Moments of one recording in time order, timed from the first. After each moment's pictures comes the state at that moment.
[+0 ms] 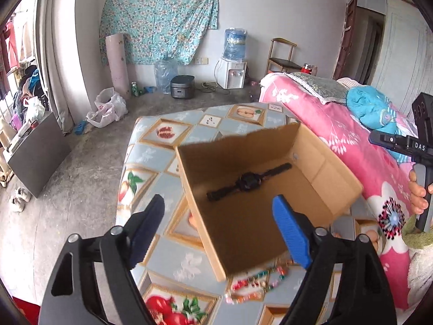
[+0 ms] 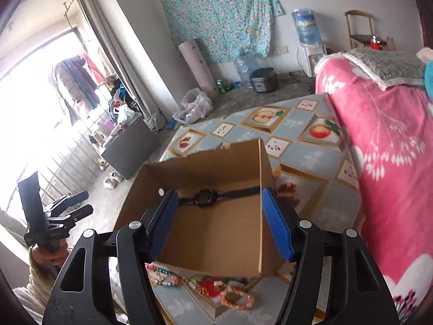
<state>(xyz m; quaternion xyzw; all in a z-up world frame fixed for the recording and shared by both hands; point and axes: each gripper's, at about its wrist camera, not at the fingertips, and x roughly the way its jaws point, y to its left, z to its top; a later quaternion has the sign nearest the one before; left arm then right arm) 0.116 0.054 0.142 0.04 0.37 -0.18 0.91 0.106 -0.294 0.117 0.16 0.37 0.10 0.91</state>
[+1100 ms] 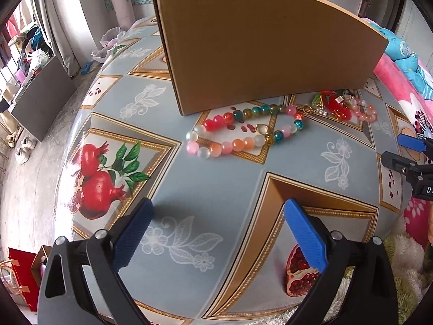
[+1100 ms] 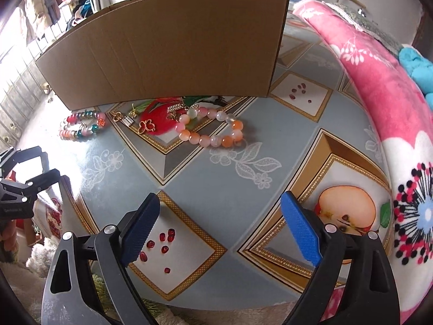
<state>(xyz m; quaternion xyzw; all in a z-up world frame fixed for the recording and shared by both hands) 0.017 0.024 -0.041 0.08 0.51 -0.12 0.85 0.003 -0.210 -0.054 0.00 0.51 -0.01 0.86</state>
